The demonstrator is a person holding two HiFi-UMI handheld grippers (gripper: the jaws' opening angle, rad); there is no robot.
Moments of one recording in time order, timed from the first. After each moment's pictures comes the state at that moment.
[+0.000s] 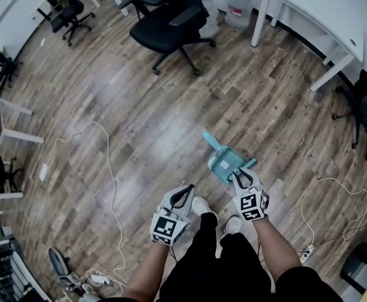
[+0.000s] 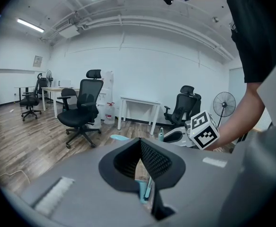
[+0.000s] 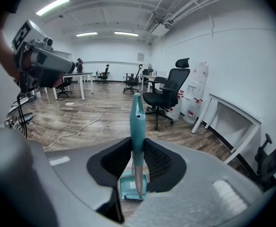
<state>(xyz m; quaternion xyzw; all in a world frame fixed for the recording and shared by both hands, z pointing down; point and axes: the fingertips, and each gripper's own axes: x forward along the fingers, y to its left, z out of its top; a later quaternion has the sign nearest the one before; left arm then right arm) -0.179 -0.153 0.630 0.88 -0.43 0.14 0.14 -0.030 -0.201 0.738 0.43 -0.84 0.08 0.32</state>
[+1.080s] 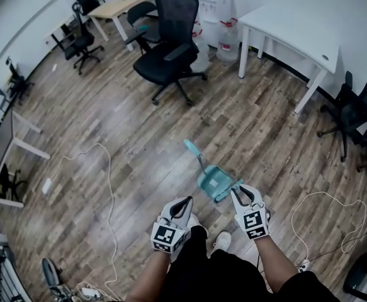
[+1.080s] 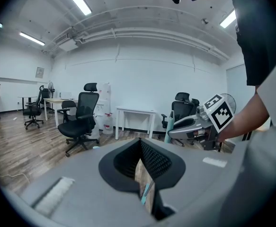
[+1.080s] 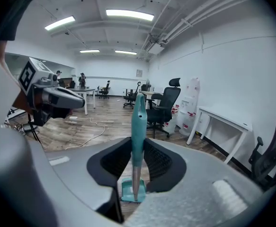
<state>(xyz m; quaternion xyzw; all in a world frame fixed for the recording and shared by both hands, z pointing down) -0.098 -0.079 0.567 0.88 -0.45 0.11 0.10 0.048 -0.116 0.603 0.44 -0.87 0.05 0.24</state>
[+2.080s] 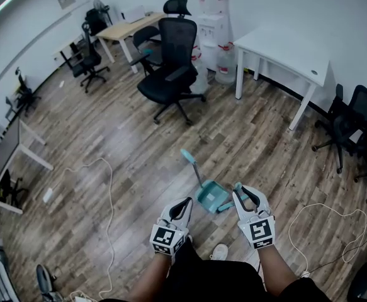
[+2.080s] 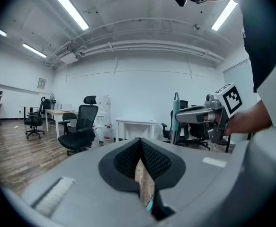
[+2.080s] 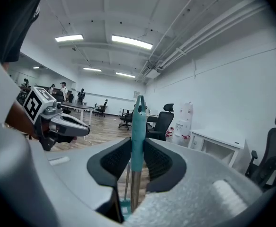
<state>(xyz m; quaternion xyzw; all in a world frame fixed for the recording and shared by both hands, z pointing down) -0.067 -0.055 0.520 0.88 -0.46 0.07 0.06 0.080 -0.075 0.484 0.46 -0.88 -0.03 0.12</state>
